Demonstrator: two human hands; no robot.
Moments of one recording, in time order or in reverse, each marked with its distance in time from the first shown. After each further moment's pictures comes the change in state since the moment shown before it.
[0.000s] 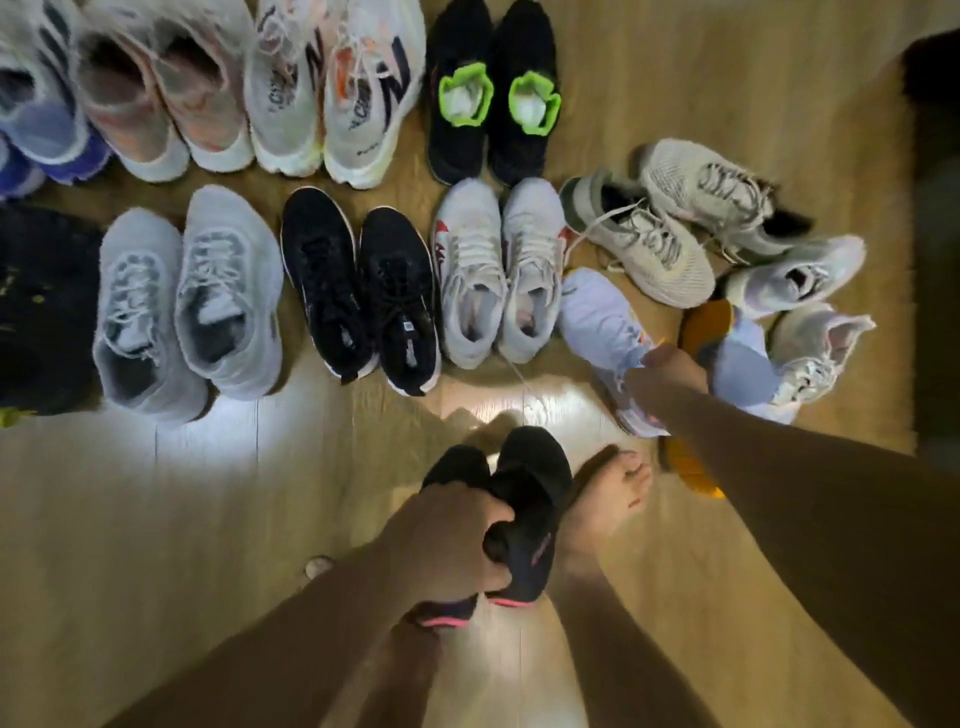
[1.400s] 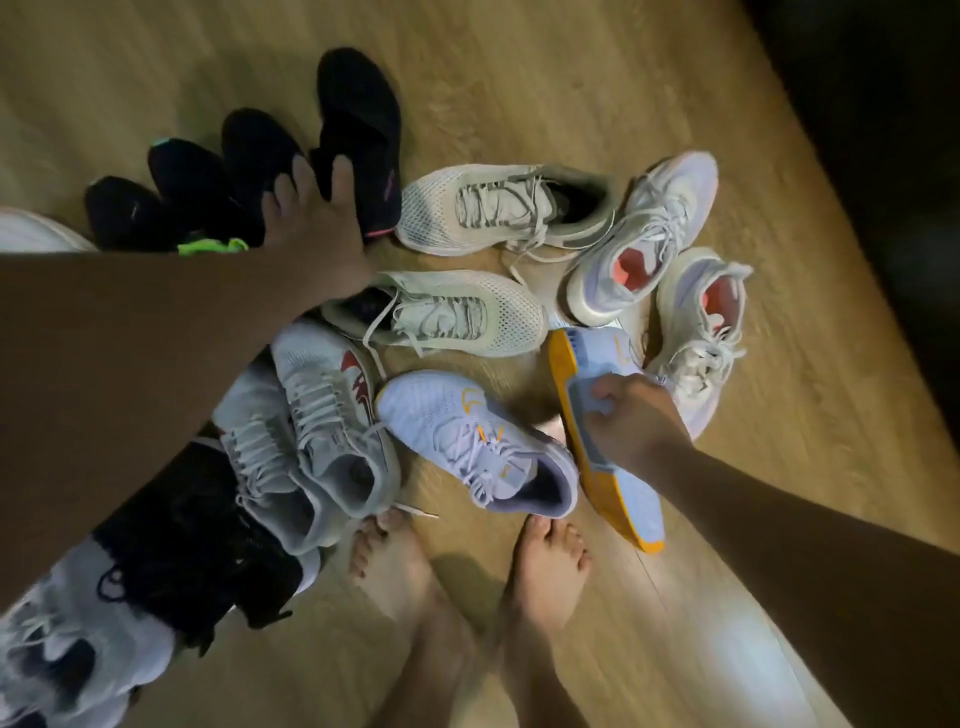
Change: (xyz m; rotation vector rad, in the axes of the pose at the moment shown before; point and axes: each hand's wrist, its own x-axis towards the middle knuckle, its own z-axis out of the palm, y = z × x) left_hand 0.427 0.086 -0.220 0.792 0.209 -0.274; right_hand 0.139 0.106 -0.090 0.007 -0.090 -0.109
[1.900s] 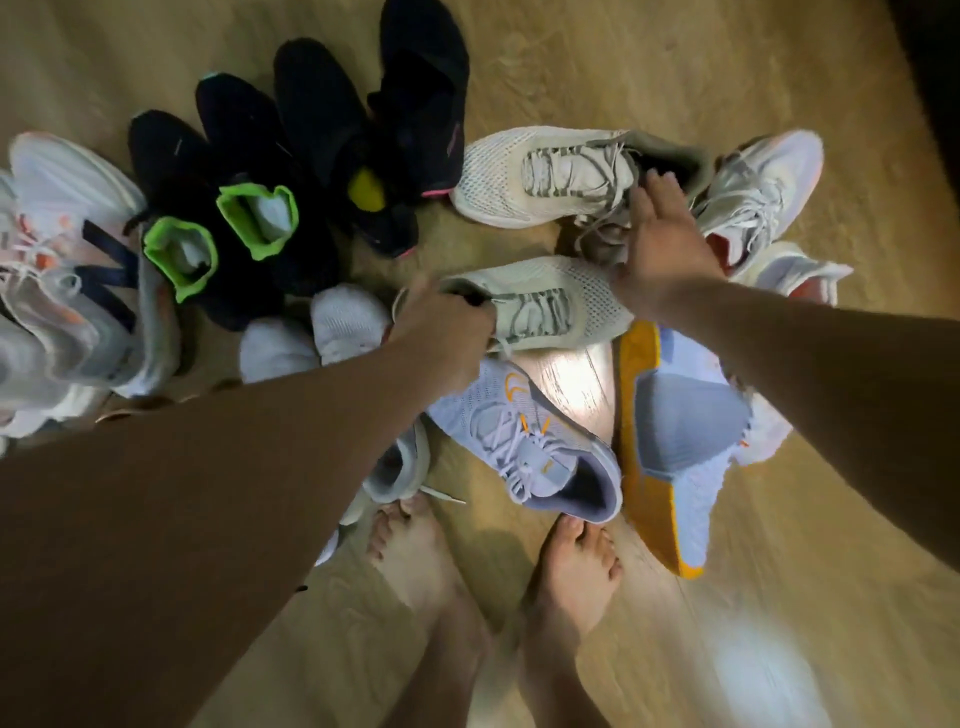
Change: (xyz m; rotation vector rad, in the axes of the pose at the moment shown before) left_hand -0.070 0.052 0.077 0.266 -0.080 0.390; right_hand 0.110 -0.084 -0.046 -0.251 0.138 -0.298
